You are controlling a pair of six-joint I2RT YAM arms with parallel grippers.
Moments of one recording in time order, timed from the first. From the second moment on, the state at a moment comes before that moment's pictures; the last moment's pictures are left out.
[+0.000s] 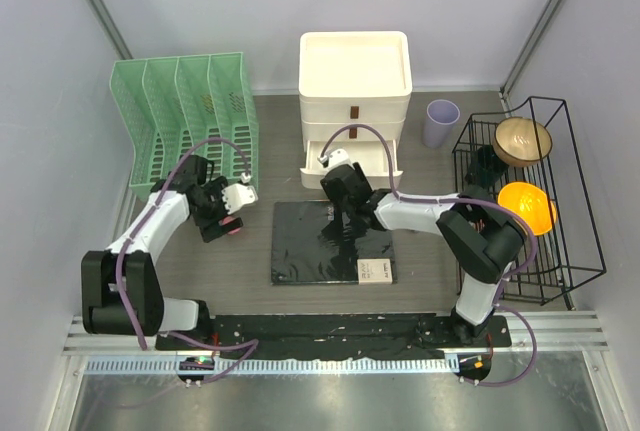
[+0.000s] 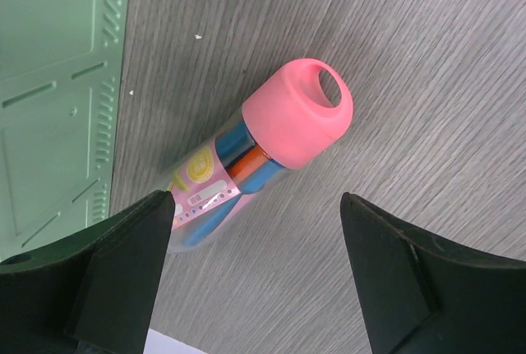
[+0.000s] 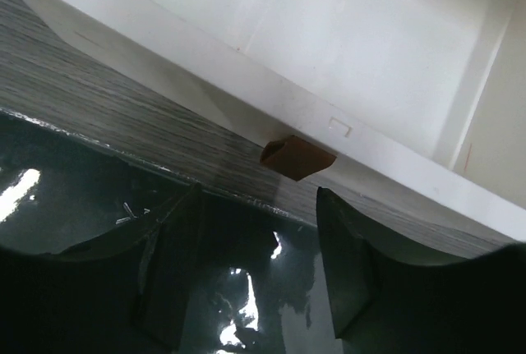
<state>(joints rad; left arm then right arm) -0.04 1.33 0.85 -0.72 0.23 1.11 0.79 1.78 0.99 0.07 0.50 0.07</state>
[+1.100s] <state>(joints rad) -0.05 1.52 0.98 -0.76 0.32 1.07 0.79 1.52 0.99 -0.03 0.46 -0.04</state>
